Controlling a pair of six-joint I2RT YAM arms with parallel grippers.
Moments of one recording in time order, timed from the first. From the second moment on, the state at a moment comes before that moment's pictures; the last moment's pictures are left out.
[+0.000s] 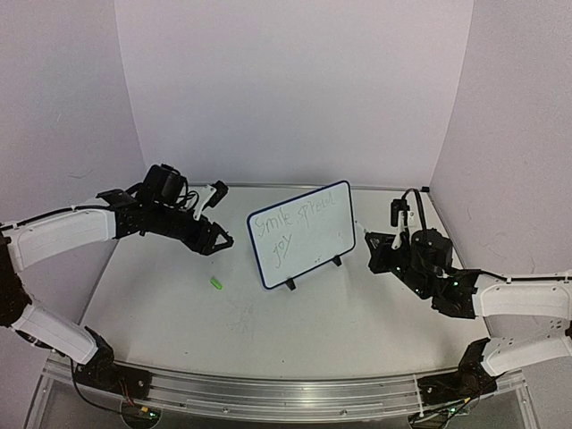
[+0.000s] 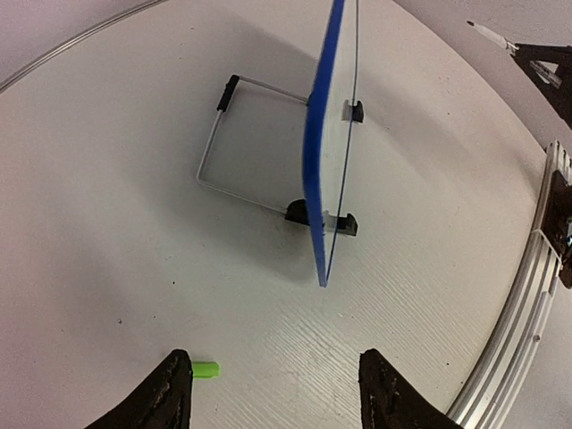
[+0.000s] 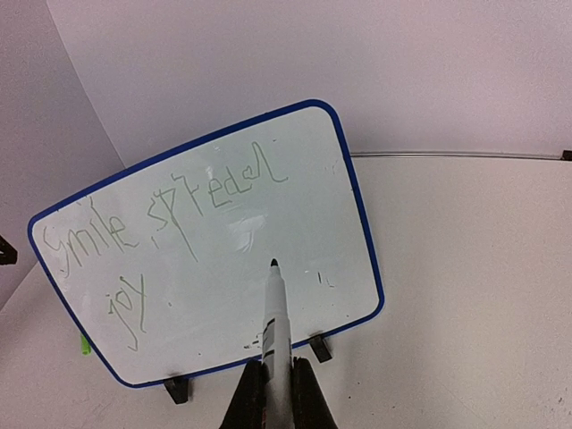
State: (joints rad) left arm -0.62 1.37 1.06 -0.44 0.31 0.00; right arm 0.83 1.13 0.50 0.39 0.41 0.36
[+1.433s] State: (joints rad) left arm -0.54 1.82 1.04 -0.32 0.28 -0.39; right arm 0.83 1.11 0.50 0.33 0.42 0.41
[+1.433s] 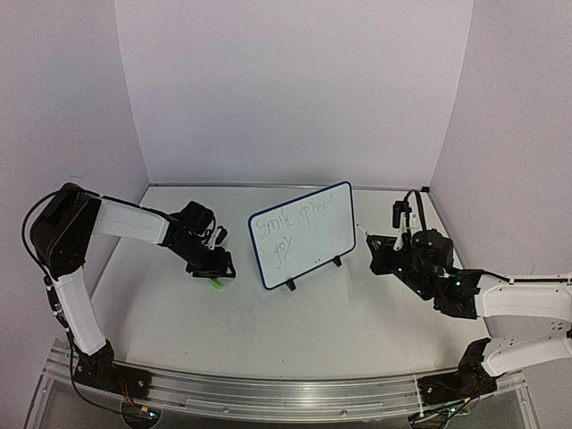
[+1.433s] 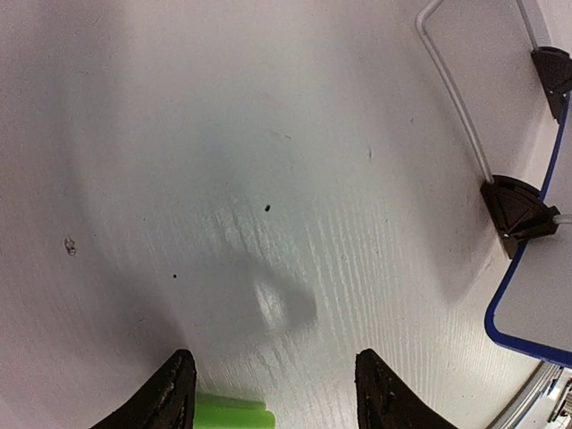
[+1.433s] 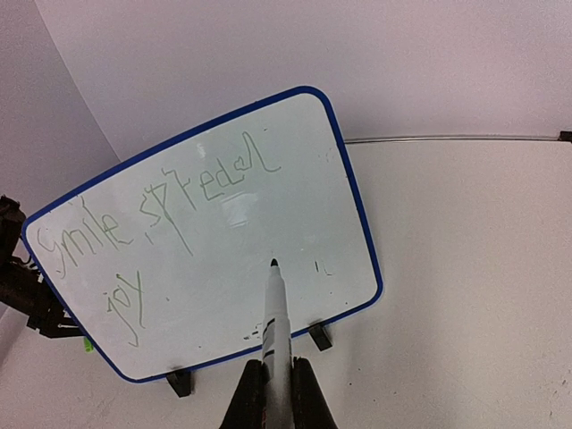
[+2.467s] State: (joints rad) left arm -0.62 1.69 0.89 -0.39 0.30 -0.42; right arm 0.83 1.11 0.50 0.33 0.42 0.43
